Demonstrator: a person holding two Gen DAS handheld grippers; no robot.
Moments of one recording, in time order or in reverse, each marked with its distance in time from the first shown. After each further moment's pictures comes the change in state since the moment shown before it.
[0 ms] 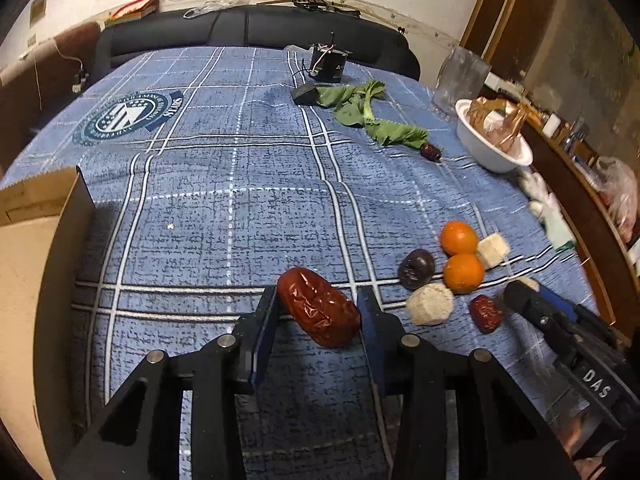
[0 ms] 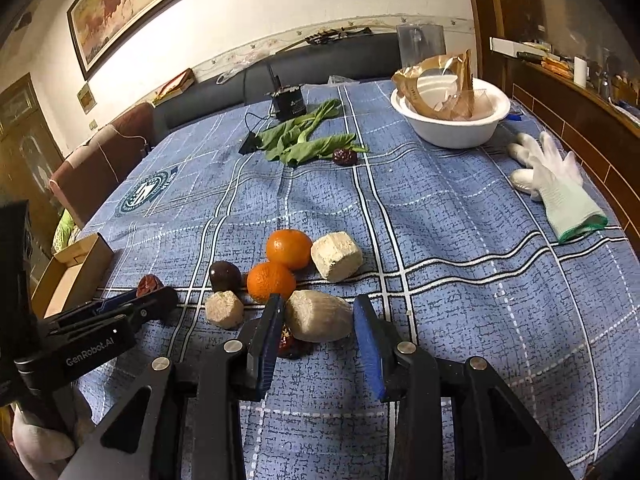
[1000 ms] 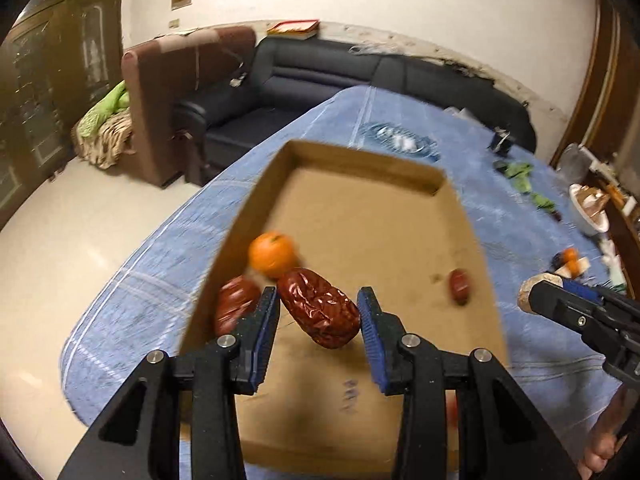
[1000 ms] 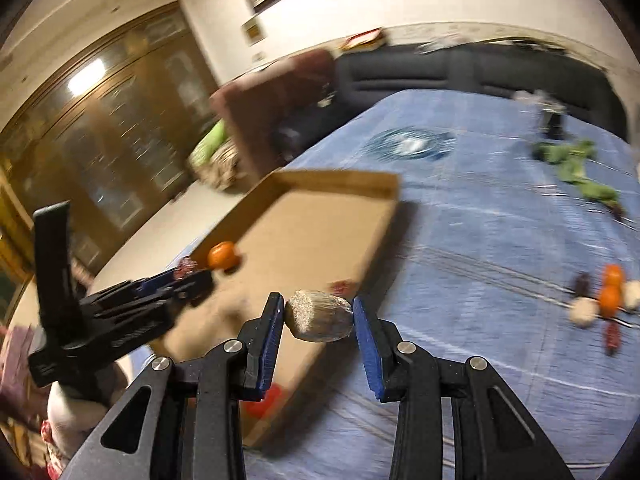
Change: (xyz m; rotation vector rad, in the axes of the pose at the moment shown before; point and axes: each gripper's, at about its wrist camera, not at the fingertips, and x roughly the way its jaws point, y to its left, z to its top) left arm -0.197 0.188 -0.098 -0.243 -0.138 0.378; right arm -0.041 0.244 -0.042 -0.366 0.137 0.507
